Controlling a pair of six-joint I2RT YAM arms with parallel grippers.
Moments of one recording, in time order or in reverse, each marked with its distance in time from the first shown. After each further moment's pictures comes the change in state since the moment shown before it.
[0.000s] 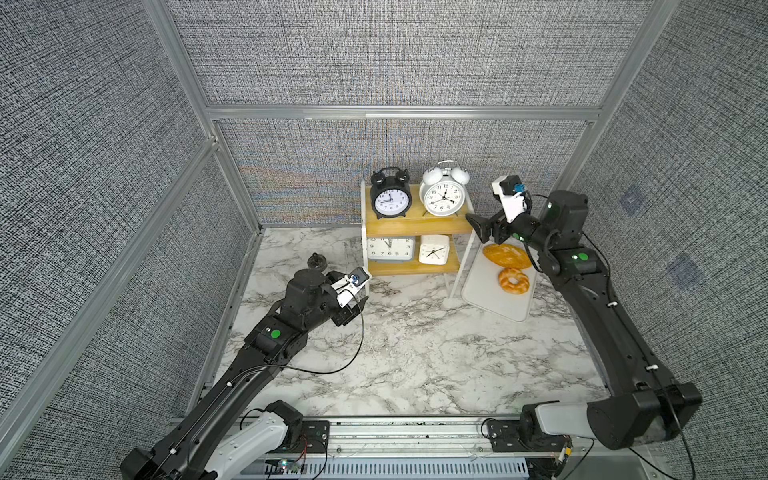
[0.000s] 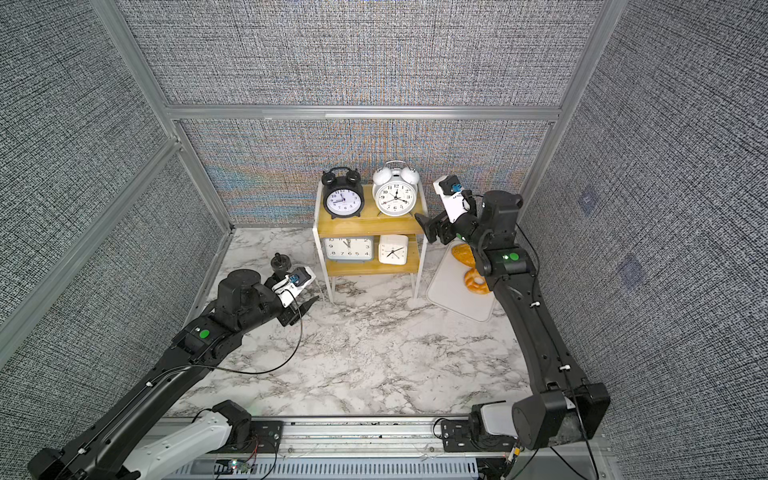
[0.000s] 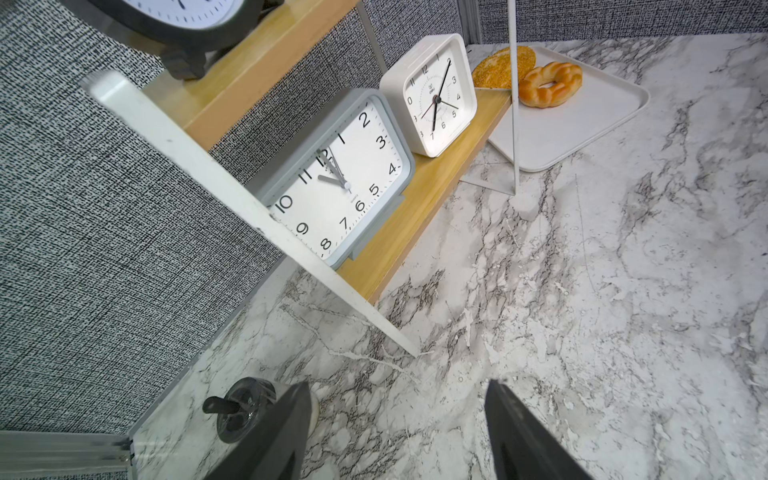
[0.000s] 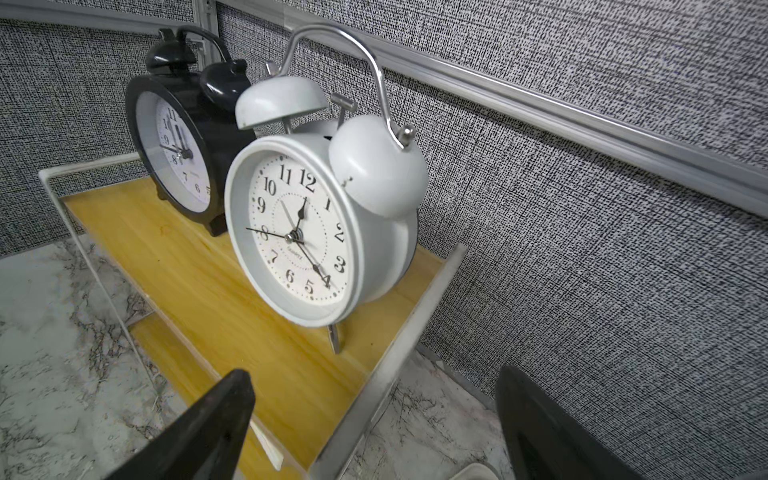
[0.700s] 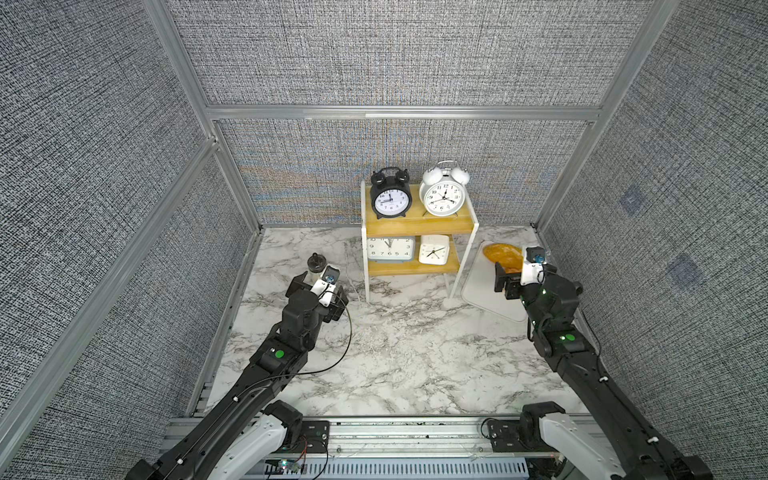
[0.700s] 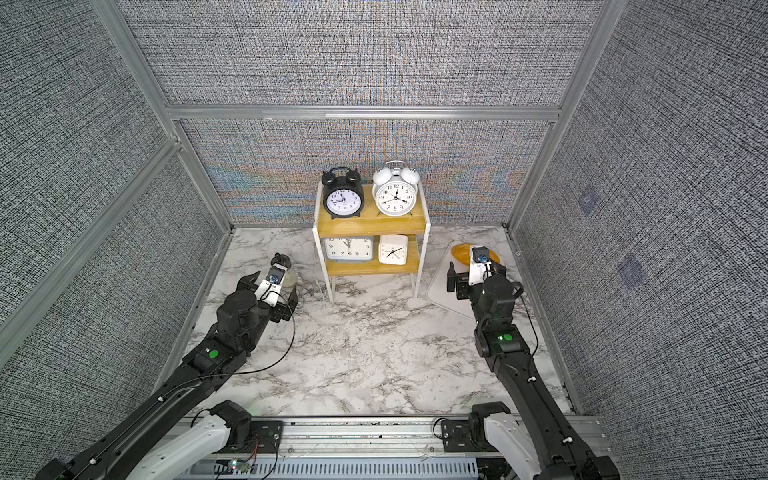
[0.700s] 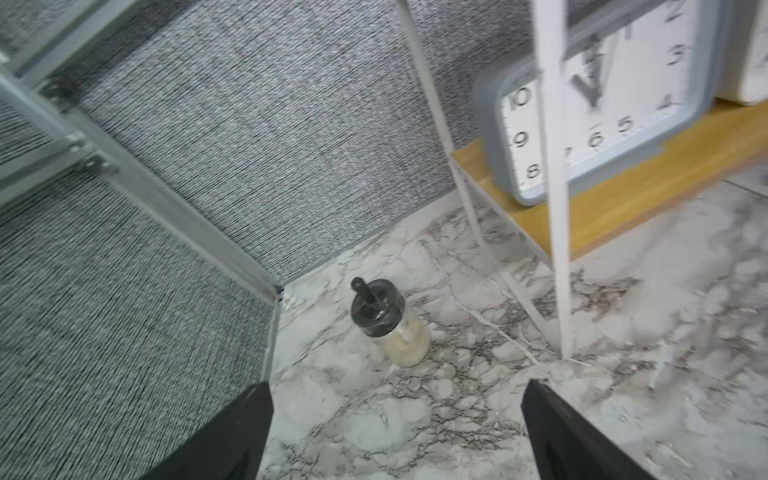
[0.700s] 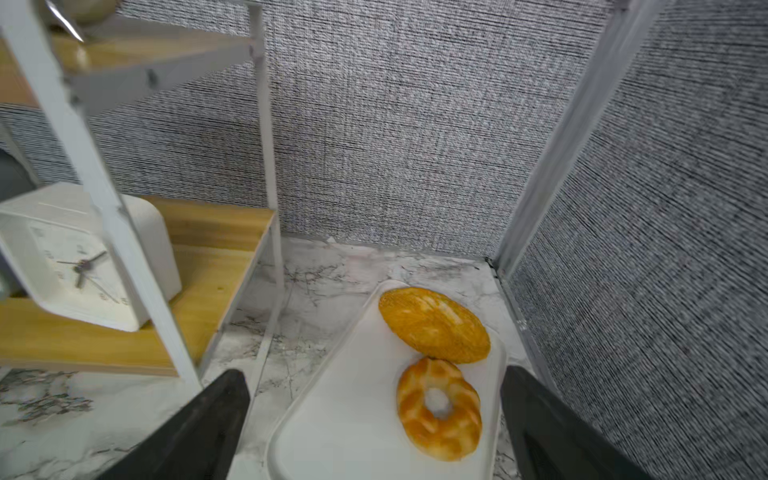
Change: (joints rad) left arm 0.029 -0.131 -0.312 0.366 -0.571 -0.168; right arm -0.022 -0.433 -0.837 0.414 0.583 0.210
